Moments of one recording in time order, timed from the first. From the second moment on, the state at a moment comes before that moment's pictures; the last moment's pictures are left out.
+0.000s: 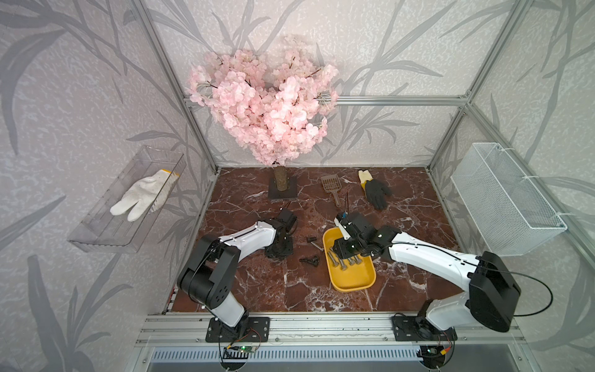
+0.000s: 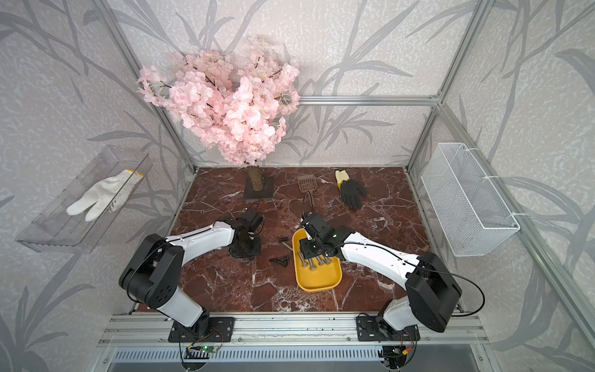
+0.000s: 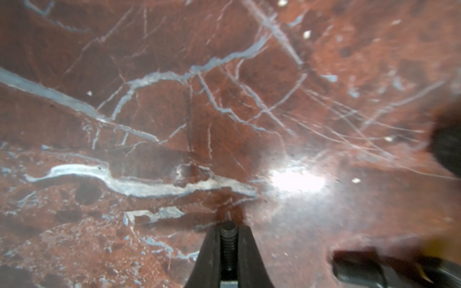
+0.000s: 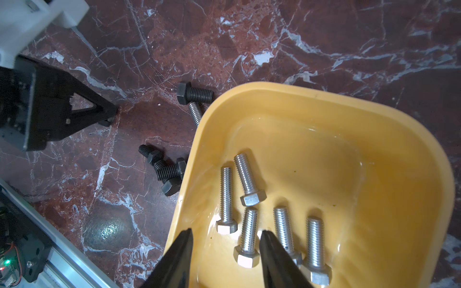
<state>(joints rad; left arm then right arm) -0.47 1.59 0.91 -0.73 -0.04 -0.54 0.81 1.45 0.97 -0.53 -0.03 0.46</state>
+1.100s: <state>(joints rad) -0.93 1.97 1.58 -0.81 -0.06 -0.78 0.52 1.07 0.80 -0.67 0.14 0.60</state>
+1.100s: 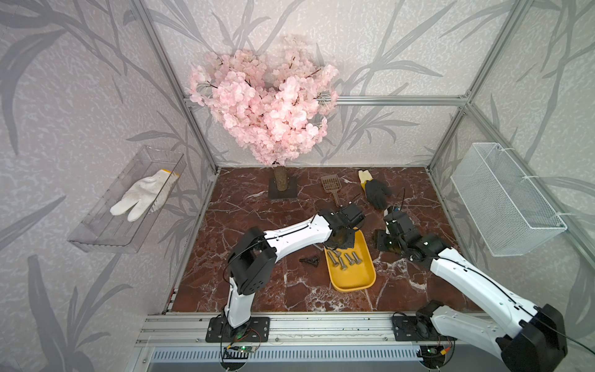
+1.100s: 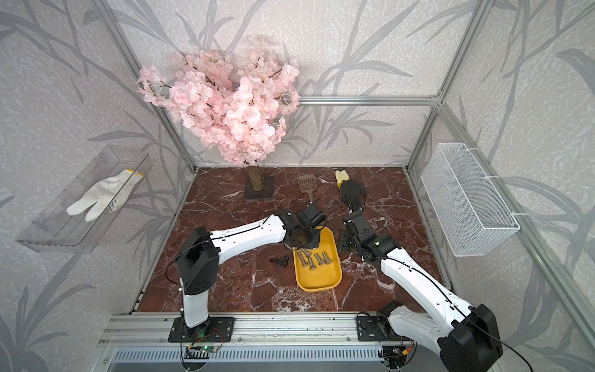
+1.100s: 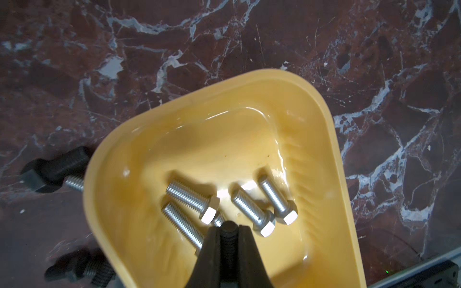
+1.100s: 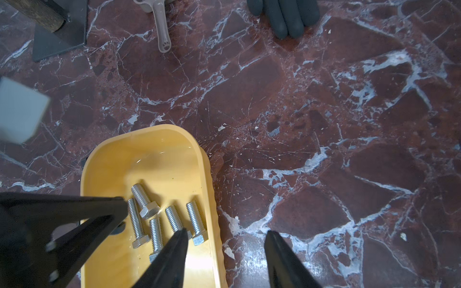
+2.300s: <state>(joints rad) -0.84 1.59 1.28 -0.67 -0.05 -0.88 0.52 1.03 0.77 -0.65 0.02 0.57</state>
